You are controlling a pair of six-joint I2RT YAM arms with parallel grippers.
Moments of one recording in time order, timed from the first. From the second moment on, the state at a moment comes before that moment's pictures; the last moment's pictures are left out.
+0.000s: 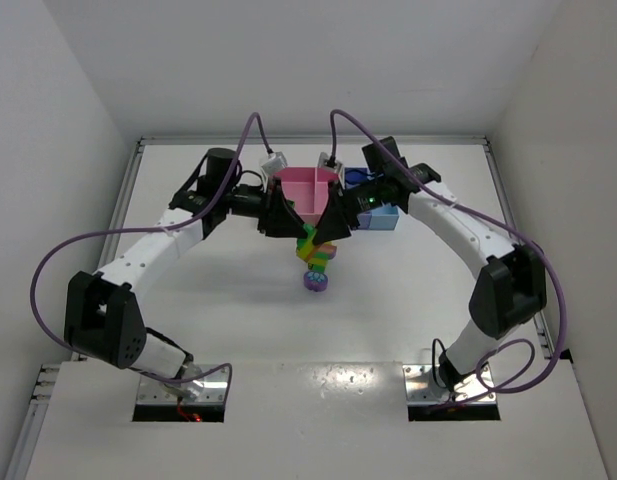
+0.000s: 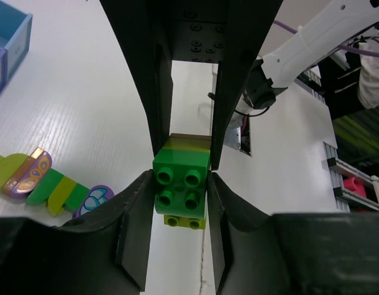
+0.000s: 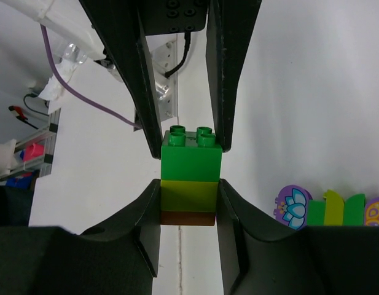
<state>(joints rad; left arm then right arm) -0.36 1.44 1.16 -0.22 1.16 -0.10 0.45 1.67 1.43 -0.65 -1.14 -0.25</state>
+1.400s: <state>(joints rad) -0.38 1.97 1.47 -0.16 0.18 -0.02 0.23 1.53 1.18 -0.23 -1.03 0.26</state>
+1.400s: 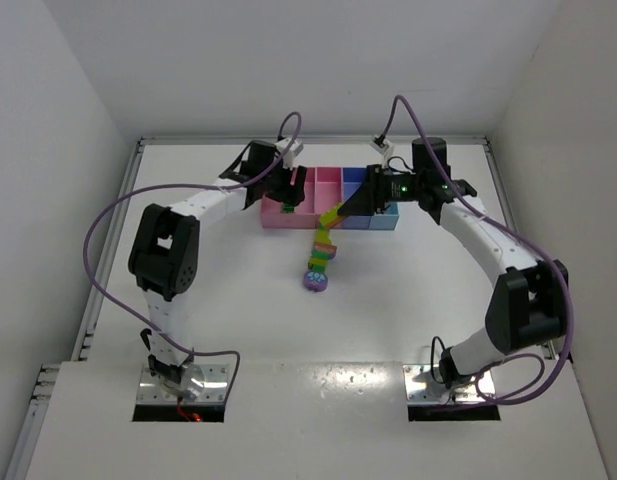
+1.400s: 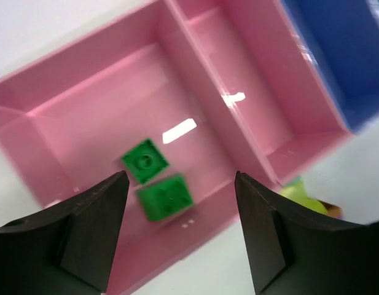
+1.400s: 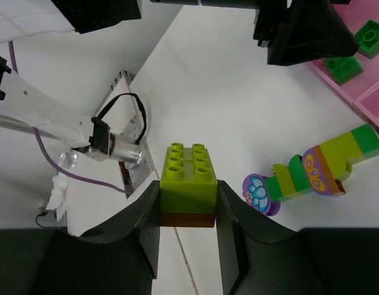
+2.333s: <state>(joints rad) -0.36 1.78 1.44 -0.13 1.25 -0.09 0.24 1.60 1.33 -0.56 -1.11 -0.20</state>
